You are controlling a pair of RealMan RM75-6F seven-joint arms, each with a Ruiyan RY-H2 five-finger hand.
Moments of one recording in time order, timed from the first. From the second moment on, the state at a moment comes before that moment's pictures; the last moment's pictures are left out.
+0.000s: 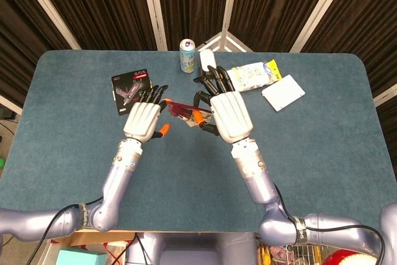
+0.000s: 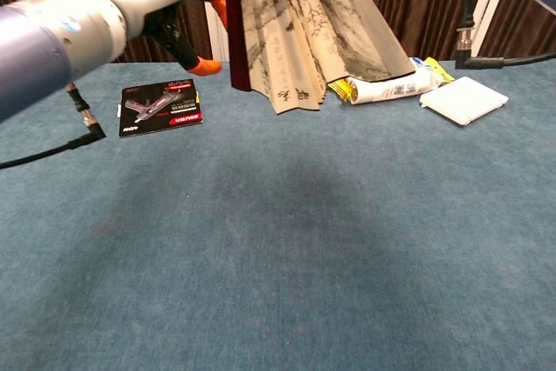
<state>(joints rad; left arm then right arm) -0.85 -1.65 -0.42 -1.68 0.86 1.17 0.69 0.83 -1.56 0.52 -1.85 -1.12 1.24 -0.49</state>
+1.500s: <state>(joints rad) -0.75 -1.42 -0.40 -1.72 0.88 1.26 0.58 0.73 -1.36 0.30 -1.66 -1.35 1.28 -0.44</state>
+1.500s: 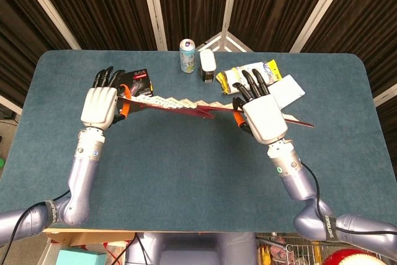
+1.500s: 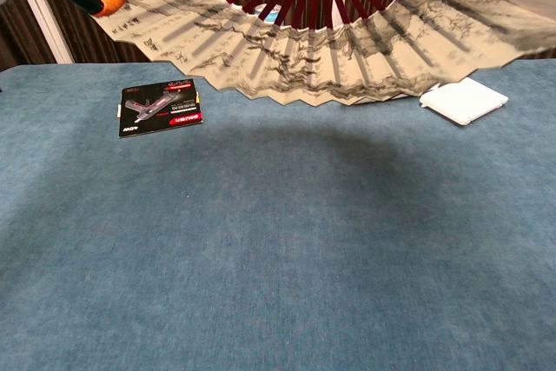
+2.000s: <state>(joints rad) -0.74 -1.42 -0.35 -1.73 0.92 1.26 0.54 0.69 -1.34 0.23 -1.60 -1.44 1.30 -0.40</state>
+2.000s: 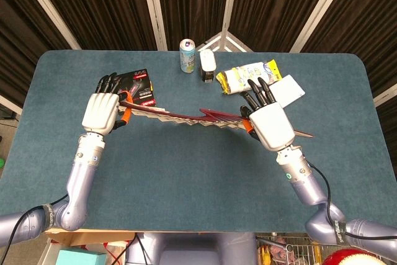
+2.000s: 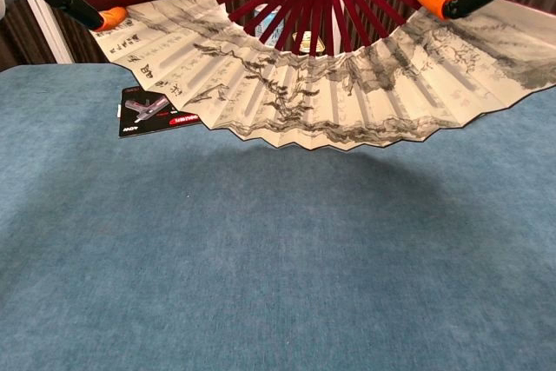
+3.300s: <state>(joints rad) -0.81 -1.50 -0.39 -1.63 0.96 1.28 0.50 0.69 -1.43 0.22 -1.32 -1.54 1.36 -0.39</state>
